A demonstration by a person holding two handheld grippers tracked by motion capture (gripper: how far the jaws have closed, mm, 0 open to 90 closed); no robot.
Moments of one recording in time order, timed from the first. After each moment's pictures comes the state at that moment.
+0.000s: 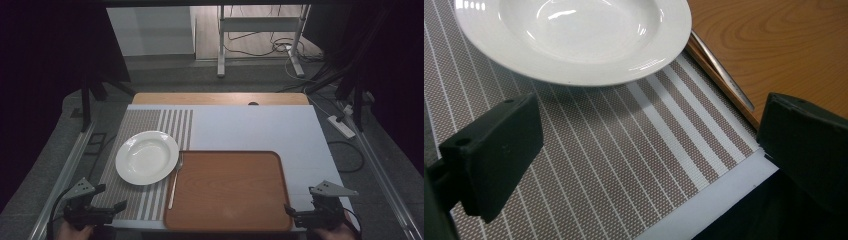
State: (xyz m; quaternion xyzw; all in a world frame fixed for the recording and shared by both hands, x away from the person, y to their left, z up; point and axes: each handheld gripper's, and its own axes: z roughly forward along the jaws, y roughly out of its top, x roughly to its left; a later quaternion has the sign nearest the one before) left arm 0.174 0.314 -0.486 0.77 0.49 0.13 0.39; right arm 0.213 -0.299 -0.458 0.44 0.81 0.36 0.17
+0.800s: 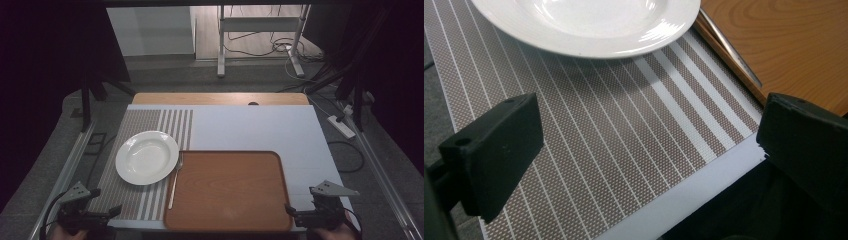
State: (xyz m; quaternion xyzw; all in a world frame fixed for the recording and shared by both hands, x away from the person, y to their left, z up) left arm 0.166 0.324 -0.489 0.78 0.50 0.12 0.37; right arm 0.213 -0.301 -0.458 0.44 0.80 0.36 0.17
